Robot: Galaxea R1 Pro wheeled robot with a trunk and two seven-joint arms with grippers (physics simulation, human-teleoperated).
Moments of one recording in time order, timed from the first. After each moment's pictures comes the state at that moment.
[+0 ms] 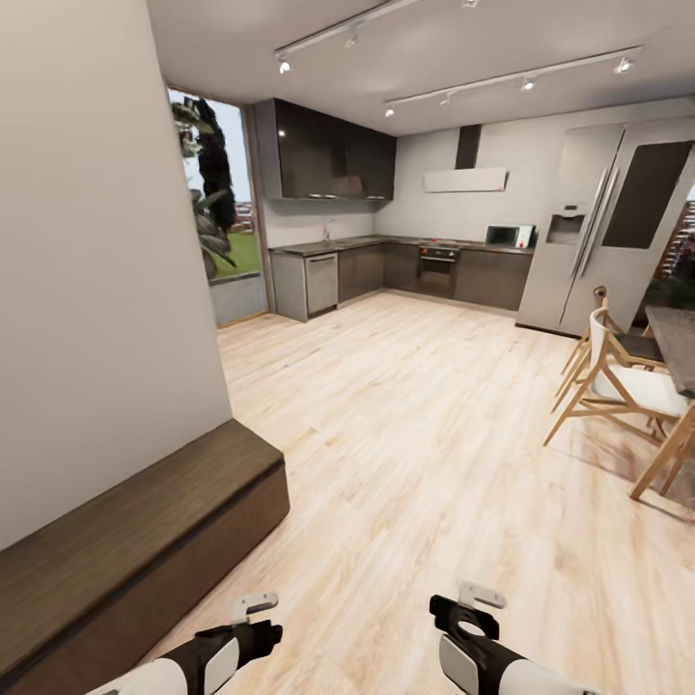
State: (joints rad) left arm -0.64 -0.06 0.32 -0.02 -0.12 0.09 -0.02; right arm -0.63 0.07 0.99 -0.10 -1.19 -0.20 -0.41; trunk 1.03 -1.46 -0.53
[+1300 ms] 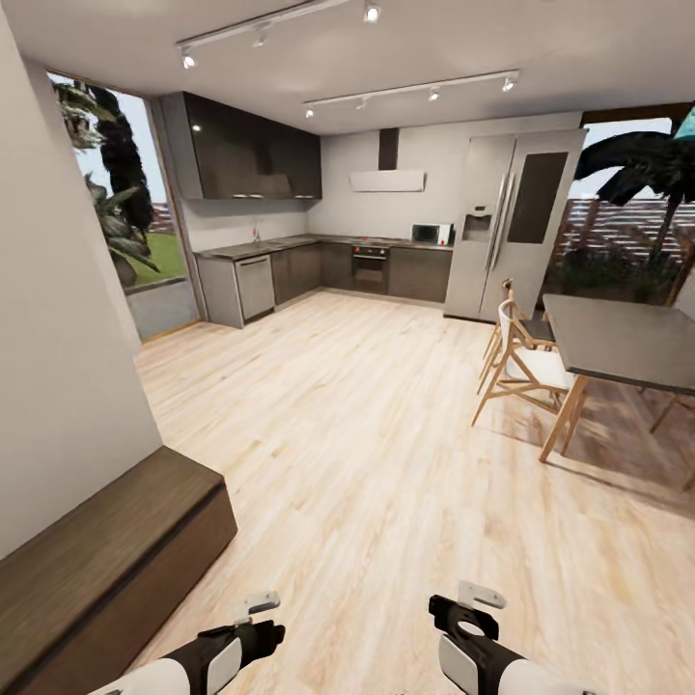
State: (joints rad) left arm -0.64 -0.07 0.32 -0.02 -0.12 0.09 -0.01; right arm -0.63 0.07 0.99 -0.10 -1.19 -0.20 -0.41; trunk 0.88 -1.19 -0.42
